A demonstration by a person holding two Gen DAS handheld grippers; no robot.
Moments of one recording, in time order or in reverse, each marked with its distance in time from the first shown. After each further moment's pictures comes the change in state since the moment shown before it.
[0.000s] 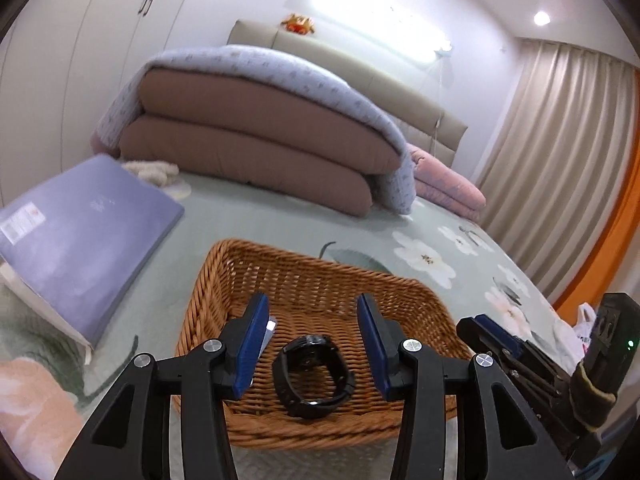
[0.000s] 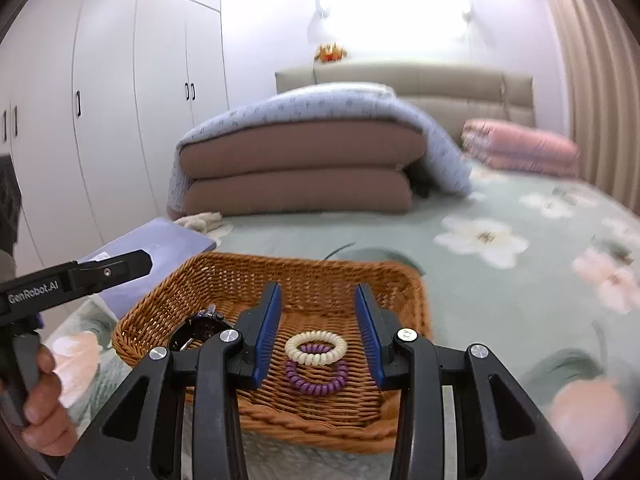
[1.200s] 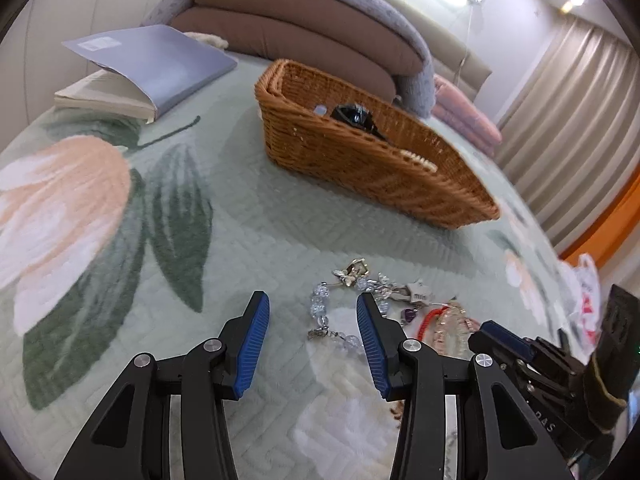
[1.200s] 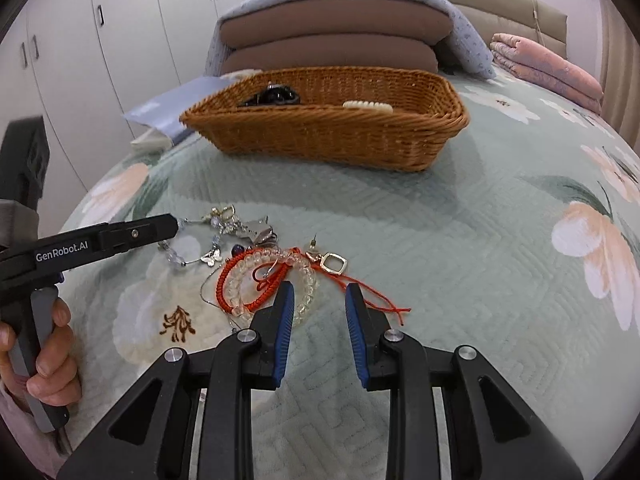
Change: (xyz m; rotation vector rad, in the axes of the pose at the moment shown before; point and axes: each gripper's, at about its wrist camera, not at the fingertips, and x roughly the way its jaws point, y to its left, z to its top) left arm -0.058 0.030 -0.140 -0.082 0.293 0.055; right arm -0.069 0.032 -0.129 -0.028 0.427 0.106
